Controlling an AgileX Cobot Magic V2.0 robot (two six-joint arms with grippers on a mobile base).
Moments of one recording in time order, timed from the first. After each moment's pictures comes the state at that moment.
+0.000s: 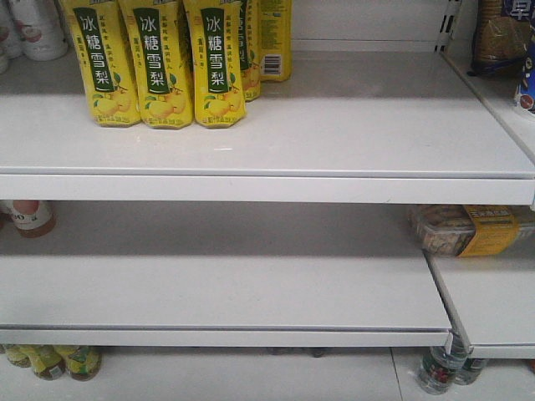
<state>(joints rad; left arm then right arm) -0.02 -0.01 0.04 -0.06 0.13 0.01 0.48 0.02 -0.17 -0.56 0.44 0.49</state>
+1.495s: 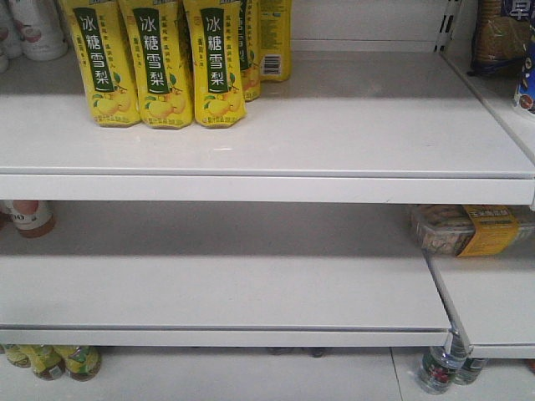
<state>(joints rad) -0.02 -0.01 0.04 -0.06 0.13 0.01 0.20 0.06 -0.17 -0.35 0.47 0.39</state>
